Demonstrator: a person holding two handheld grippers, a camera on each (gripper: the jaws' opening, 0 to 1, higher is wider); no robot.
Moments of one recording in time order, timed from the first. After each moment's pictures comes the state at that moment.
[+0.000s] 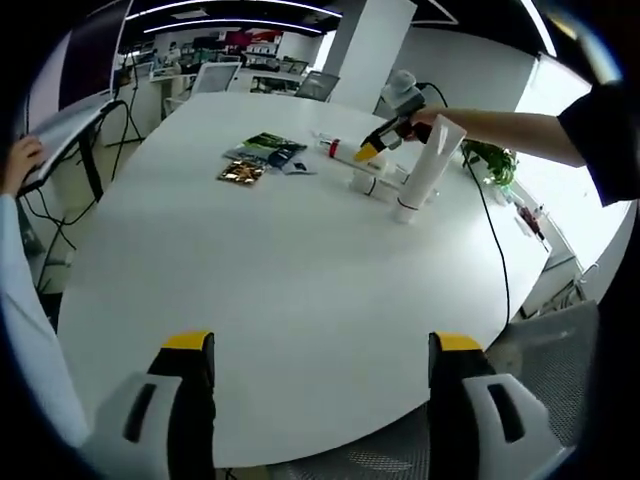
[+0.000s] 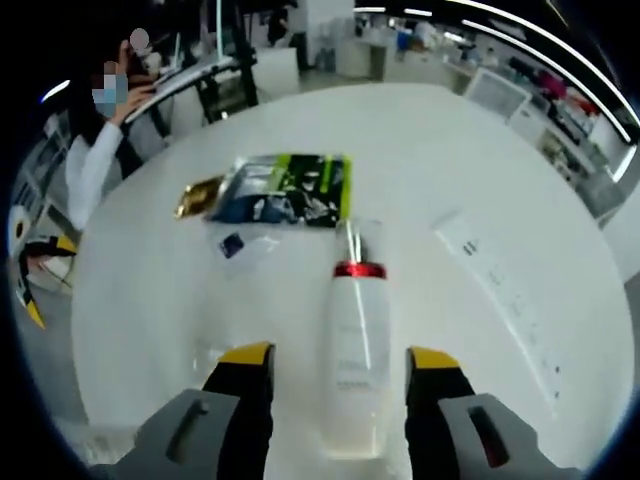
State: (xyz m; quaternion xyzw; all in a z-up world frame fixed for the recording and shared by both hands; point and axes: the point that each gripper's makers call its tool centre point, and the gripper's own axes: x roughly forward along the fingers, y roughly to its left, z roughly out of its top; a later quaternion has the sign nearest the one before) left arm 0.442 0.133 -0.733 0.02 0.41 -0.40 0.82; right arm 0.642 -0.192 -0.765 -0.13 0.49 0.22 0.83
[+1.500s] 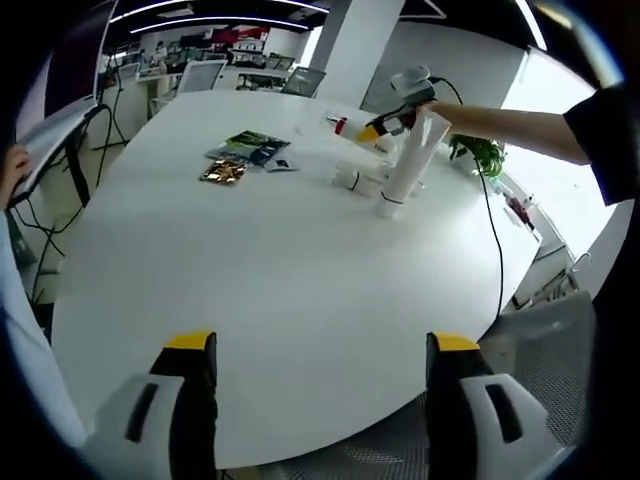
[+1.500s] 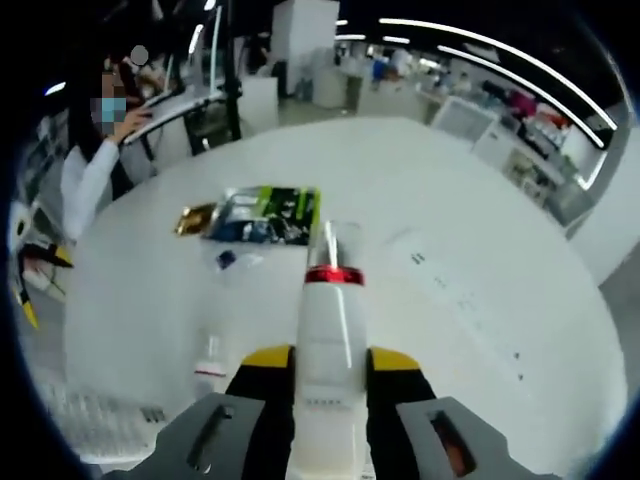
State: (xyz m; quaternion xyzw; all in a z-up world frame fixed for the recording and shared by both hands) left arm 0.430 0.119 -0.727 0.03 0.41 -0.43 0.80; right arm 0.618 -0.225 -0.705 -0.14 0.41 0.17 0.88
